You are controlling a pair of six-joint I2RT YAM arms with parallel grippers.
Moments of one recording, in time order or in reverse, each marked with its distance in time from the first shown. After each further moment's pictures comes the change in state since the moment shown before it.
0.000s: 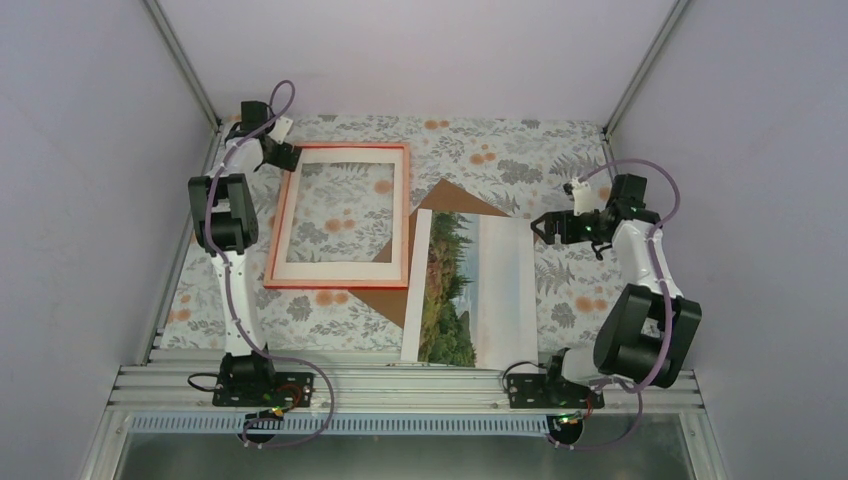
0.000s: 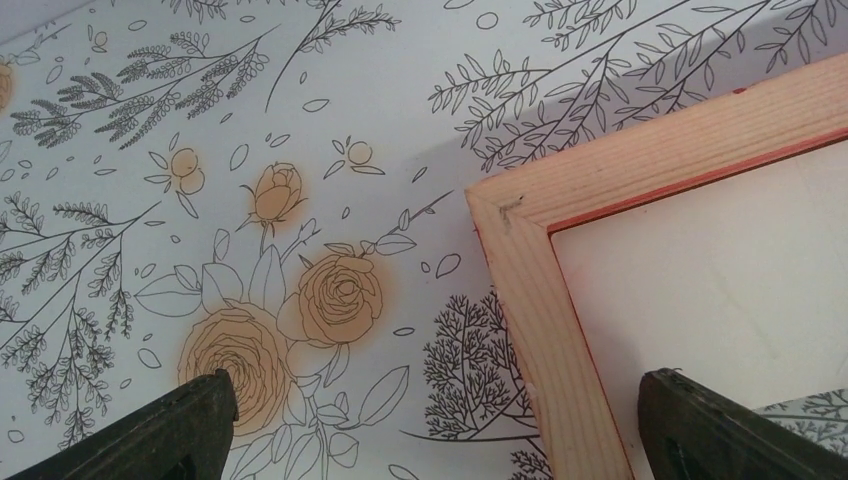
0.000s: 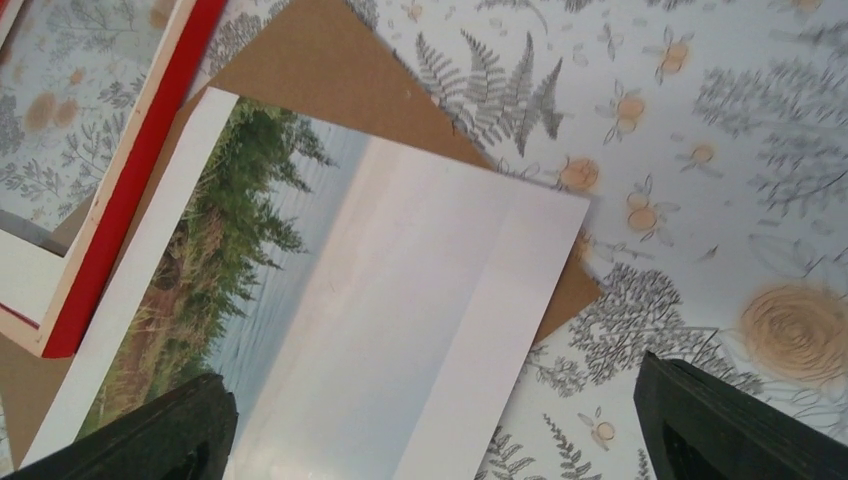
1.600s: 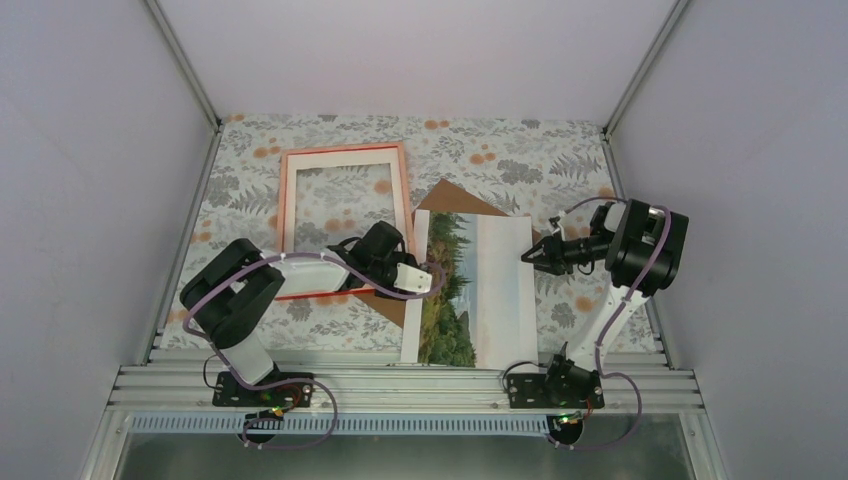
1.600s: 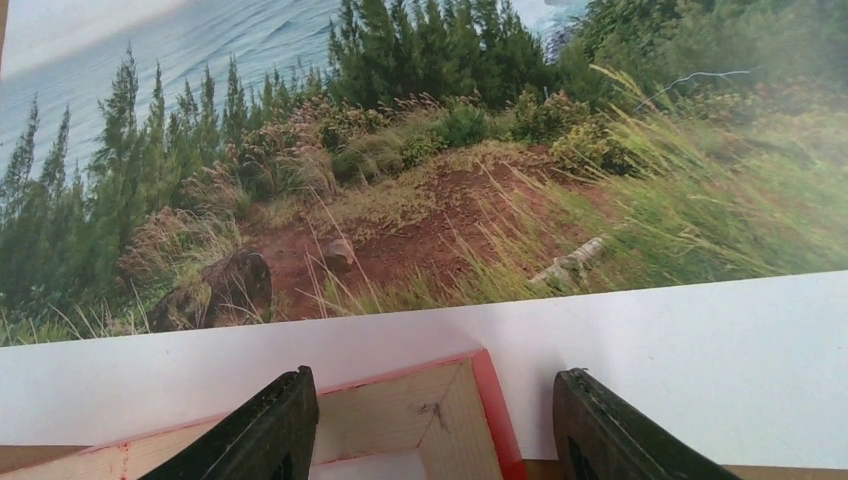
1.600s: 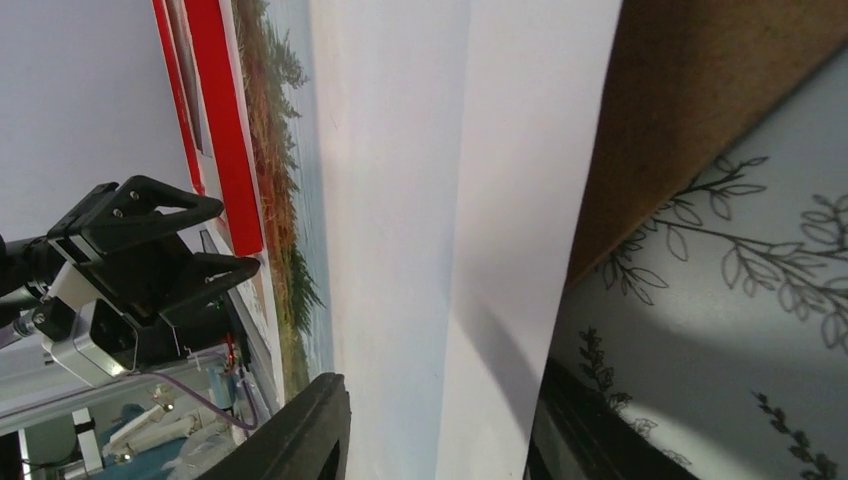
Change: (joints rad) left arm -0.892 -0.756 -1.224 0.452 0.242 0.533; right arm -0.079 0.674 0.147 -0.397 -0.277 -0.194
